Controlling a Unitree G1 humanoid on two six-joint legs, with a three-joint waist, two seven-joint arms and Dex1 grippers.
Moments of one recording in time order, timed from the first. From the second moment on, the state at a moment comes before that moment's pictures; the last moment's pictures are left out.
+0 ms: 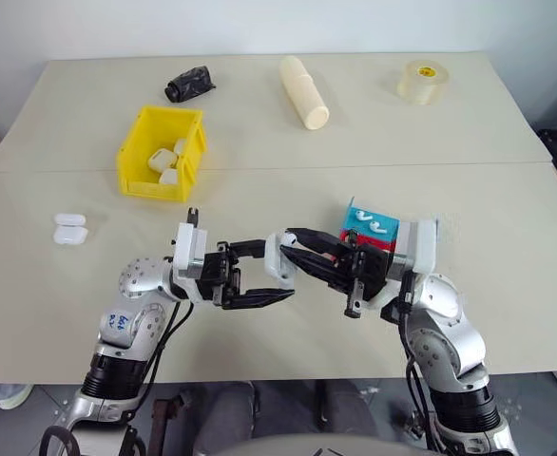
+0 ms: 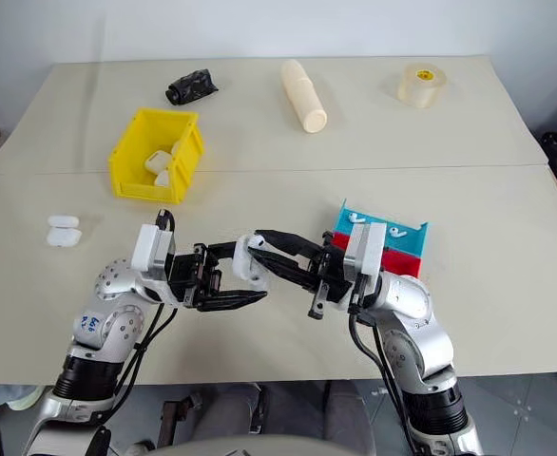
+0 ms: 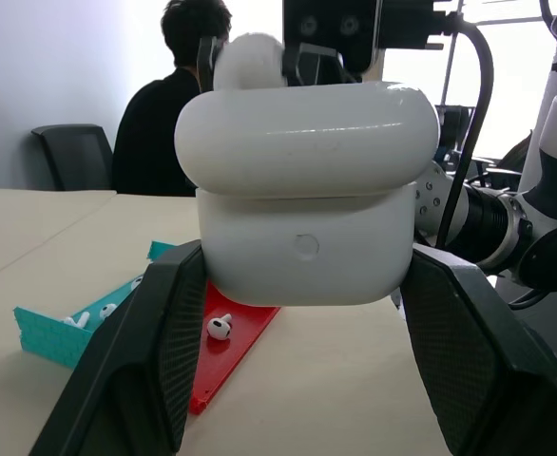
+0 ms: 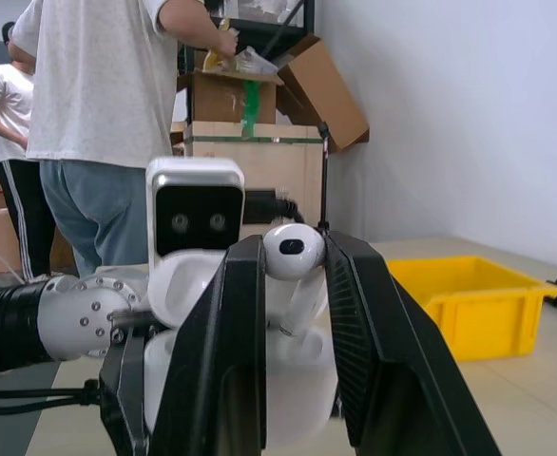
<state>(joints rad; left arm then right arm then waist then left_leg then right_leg) -0.29 0.40 -0.06 -0.16 -0.62 0.12 -1.20 -0.19 -0.25 0.12 -0.41 0.56 0.10 0.95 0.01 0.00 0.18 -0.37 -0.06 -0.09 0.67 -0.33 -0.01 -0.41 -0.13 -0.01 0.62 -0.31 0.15</state>
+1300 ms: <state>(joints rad) -0.30 0.37 -0.06 -0.13 -0.56 0.12 -1.23 -0.25 -0.31 0.15 -0.32 0.60 0.11 1.00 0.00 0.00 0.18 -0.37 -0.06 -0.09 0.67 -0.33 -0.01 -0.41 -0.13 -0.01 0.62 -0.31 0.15</state>
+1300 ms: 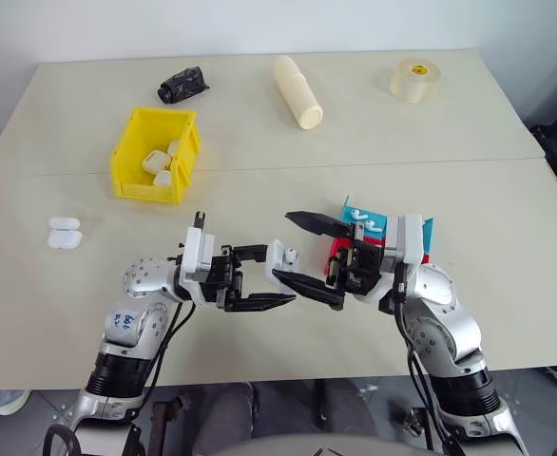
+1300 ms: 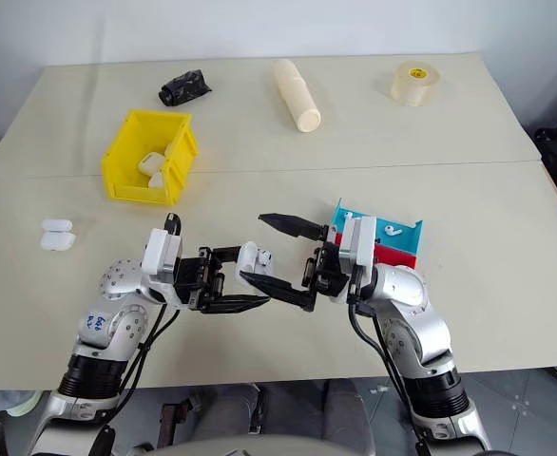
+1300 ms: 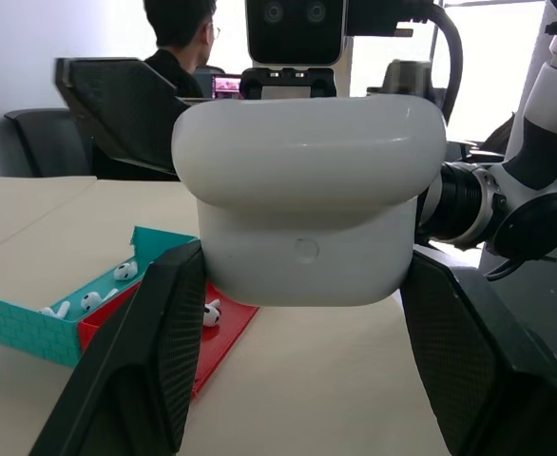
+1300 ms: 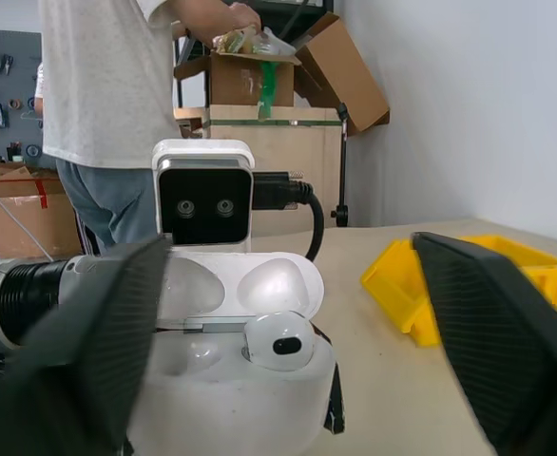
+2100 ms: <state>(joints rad) -0.17 0.41 -0.02 -0.15 -0.52 -0.01 -1.16 0.21 -0.78 -0.48 -0.07 0.56 -0.01 1.19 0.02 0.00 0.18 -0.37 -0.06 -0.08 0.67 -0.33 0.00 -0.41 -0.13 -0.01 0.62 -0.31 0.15</state>
